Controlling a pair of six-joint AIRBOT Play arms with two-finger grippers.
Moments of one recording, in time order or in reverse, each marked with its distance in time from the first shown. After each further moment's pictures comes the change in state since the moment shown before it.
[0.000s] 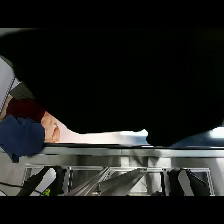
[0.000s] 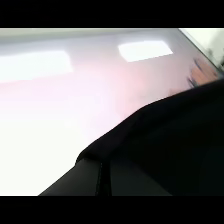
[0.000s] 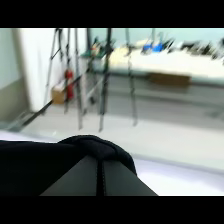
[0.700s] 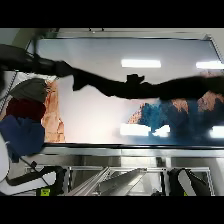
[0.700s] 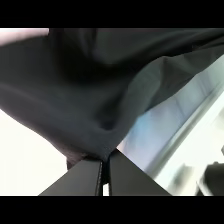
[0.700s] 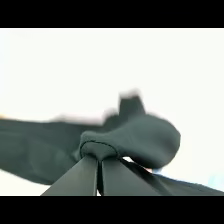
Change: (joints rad) left arm -0.386 -0.290 0.009 0.072 -0.074 0.000; right arm 0.010 -0.006 -0.469 0.040 0.060 0.000
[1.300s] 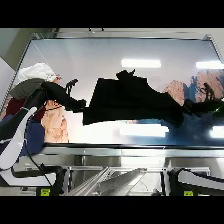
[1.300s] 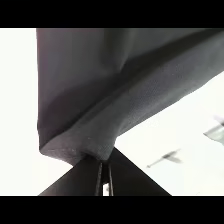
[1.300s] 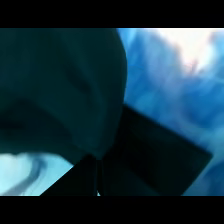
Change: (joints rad) left arm -0.146 -0.215 -0.532 0.377 -0.190 -0.174; right arm 0.097 -0.557 -0.240 -0.438 -0.047 0.170
